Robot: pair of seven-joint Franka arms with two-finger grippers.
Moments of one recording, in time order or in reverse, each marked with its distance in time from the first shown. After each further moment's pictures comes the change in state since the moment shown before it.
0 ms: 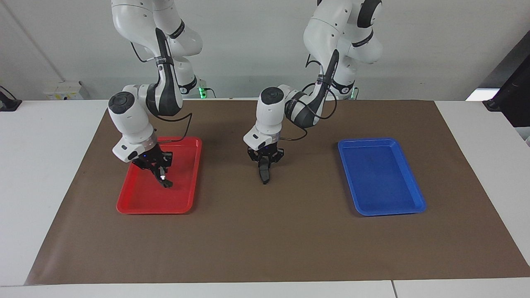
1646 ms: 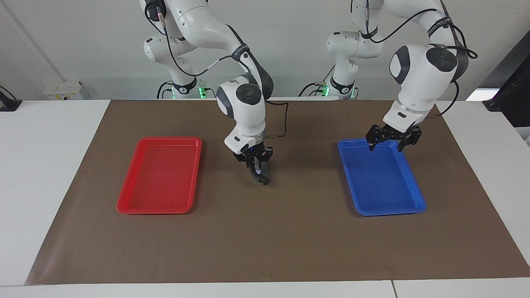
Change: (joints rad) left arm 0.623 -0.434 0.034 -0.047 0.001 -0.462 0.638; right arm 0.579 0.277 0.009 0.410 0.010 -0.143 0.714
